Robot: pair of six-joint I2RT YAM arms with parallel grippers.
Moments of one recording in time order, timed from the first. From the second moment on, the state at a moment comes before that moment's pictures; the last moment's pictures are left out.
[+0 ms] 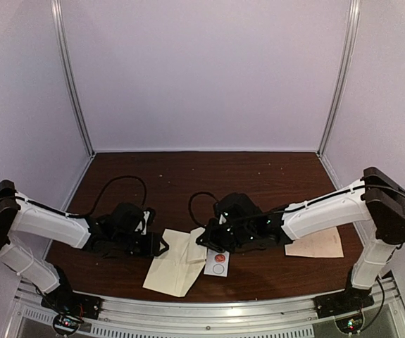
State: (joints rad) left arm -0.85 1.44 0.49 0.10 0.08 -0.74; right arm 1.08 1.75 0.96 0.12 -0.10 1.24
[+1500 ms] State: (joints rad) left arm -0.85 1.39 0.41 0.17 0.18 -0.77; right arm 1.10 1.96 1.06 0.13 -0.13 1.23
